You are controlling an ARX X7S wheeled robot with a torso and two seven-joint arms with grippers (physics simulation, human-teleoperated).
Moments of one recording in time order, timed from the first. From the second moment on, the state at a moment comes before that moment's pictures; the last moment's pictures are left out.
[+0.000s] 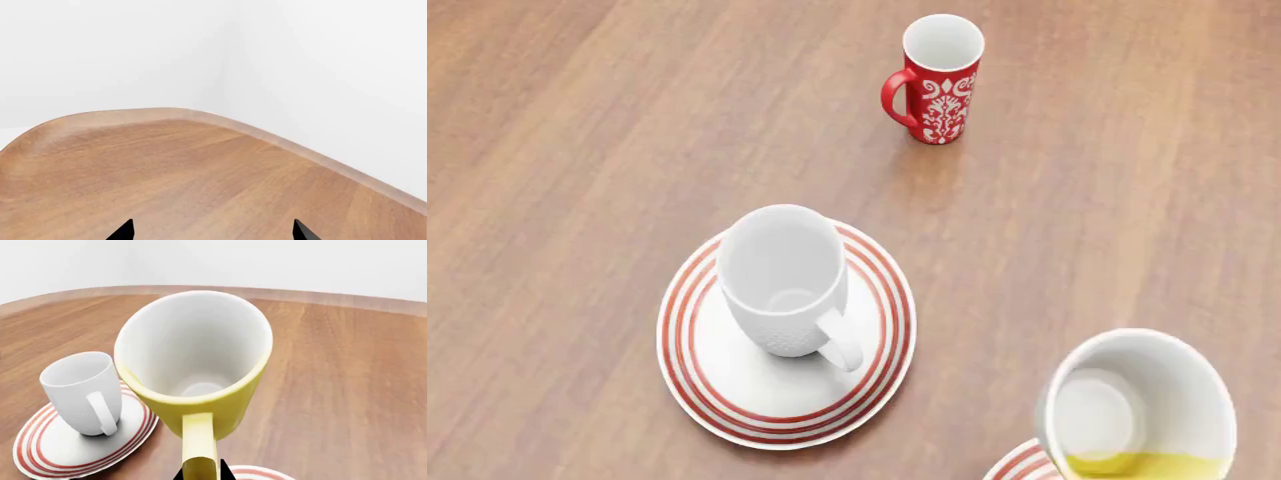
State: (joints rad) left arm -0.12 -0.45 -0.17 0.74 -0.78 -0.35 -0.62; right arm -0.45 0.10 0.34 -0.73 0.31 0.19 -0.22
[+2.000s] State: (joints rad) left arm -0.11 -0.48 -0.17 0.74 -0.81 -0.34 -0.63; right arm -0.61 0.11 0.22 -0.13 0.47 -0.41 -0.25
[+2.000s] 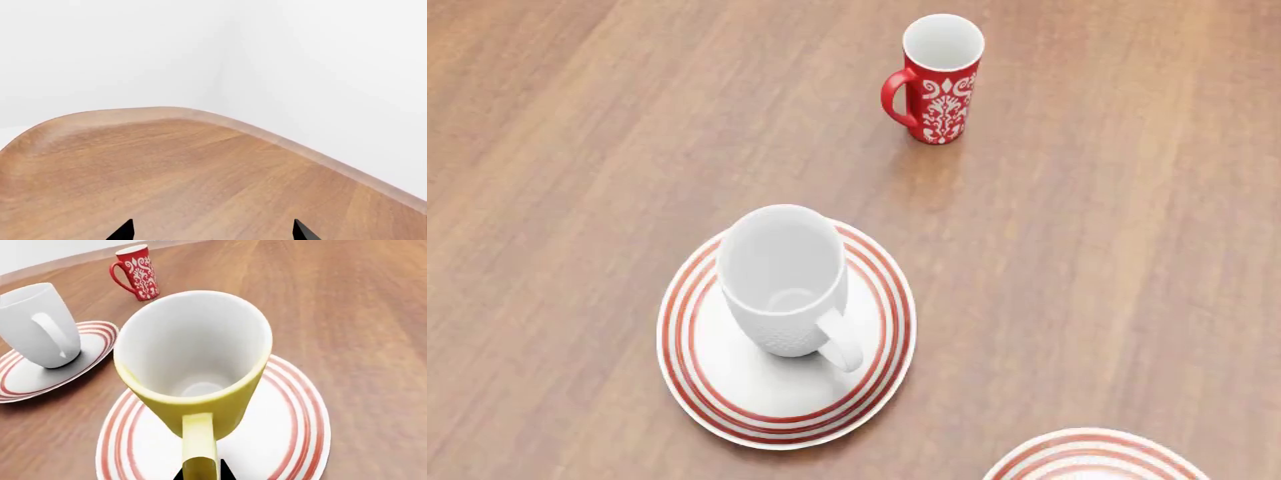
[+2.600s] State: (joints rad) left arm -0.11 -0.48 -0.16 0.74 -0.81 -0.33 -0.63; right arm -0.53 0.14 0.18 -0.07 0.47 -0.37 -0.22
